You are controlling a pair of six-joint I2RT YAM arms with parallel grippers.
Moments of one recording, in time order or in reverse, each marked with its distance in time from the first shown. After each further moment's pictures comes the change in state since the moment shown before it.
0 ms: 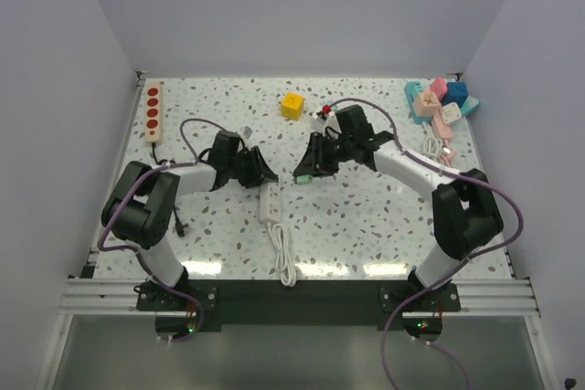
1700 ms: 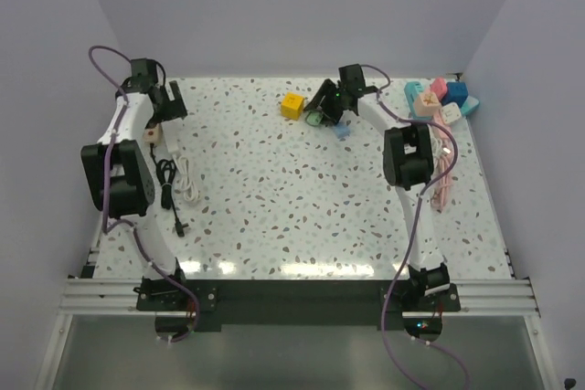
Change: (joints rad) left arm 0.510 0.302 0.899 -0.764 -0.530 0.508; right arm -0.252 0.826 0.966 -0.129 0.275 0.197
